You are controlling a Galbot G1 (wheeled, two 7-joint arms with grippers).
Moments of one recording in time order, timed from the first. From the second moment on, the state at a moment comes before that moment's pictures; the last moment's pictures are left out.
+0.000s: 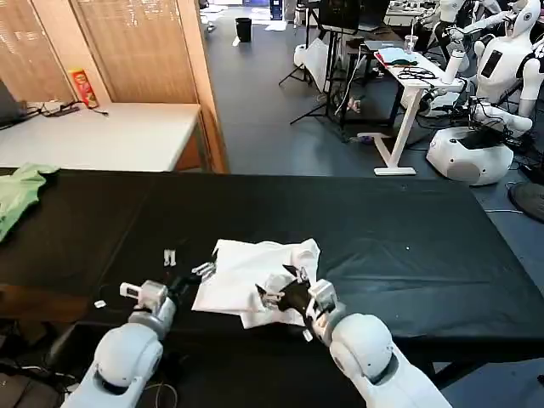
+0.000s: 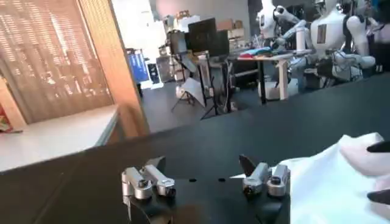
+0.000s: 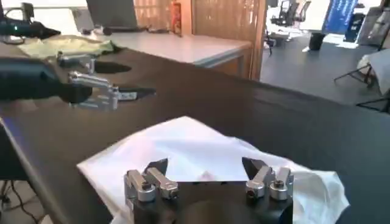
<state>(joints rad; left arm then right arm) 1.30 -1.14 -0.41 -2.03 -0.20 0.38 -0.02 -1.09 1.18 0.04 2.01 0.27 -0.65 -0.07</state>
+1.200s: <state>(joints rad) 1.32 -1.16 -0.45 -2.01 -0.22 0.35 -0.02 -1.49 1.16 0.23 2.26 0.07 -0.52 0.00</state>
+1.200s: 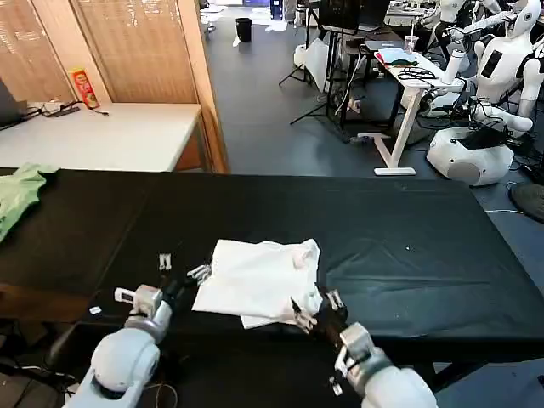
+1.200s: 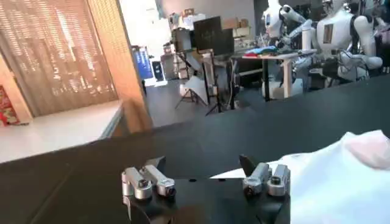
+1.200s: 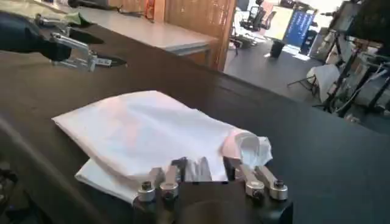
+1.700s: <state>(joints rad) 1.31 -1.22 -0.49 -1.92 -0.49 0.35 0.01 -1.53 1.29 0.33 2.22 0.20 -0.42 0.04</state>
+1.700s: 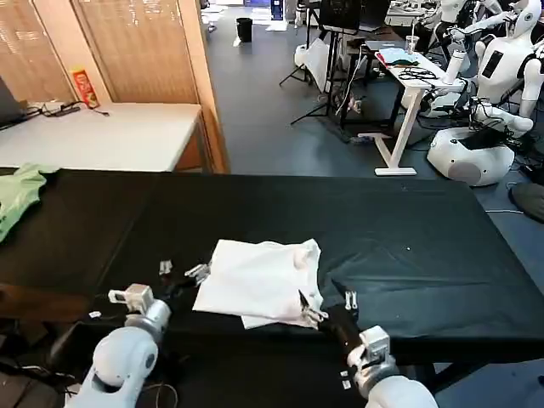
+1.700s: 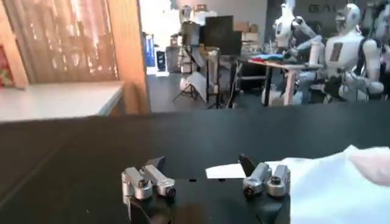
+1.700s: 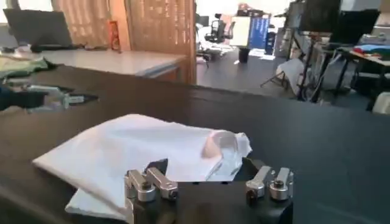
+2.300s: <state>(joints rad) 1.32 -1.27 -0.53 -1.84 -0.87 0.39 0.02 -1.57 1.31 0.51 2.30 0.35 -0.41 0.04</state>
